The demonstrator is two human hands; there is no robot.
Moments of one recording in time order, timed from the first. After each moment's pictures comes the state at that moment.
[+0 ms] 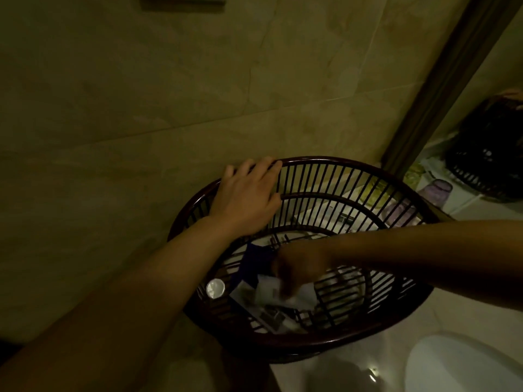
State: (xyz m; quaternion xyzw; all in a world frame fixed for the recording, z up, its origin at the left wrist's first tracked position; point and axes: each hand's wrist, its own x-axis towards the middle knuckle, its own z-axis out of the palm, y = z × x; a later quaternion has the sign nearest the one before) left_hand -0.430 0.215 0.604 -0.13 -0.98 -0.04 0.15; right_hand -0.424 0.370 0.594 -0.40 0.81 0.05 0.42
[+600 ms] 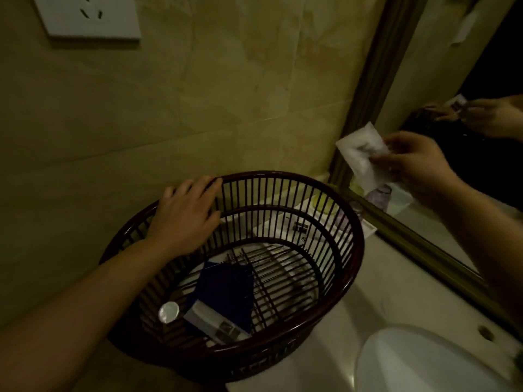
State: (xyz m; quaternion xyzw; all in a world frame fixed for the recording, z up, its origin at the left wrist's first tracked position) left_hand -0.427 0.216 0.604 -0.12 -0.98 -0.01 0.12; right_hand -0.467 0.606 0.701 0.02 0.84 -0.54 -0.11
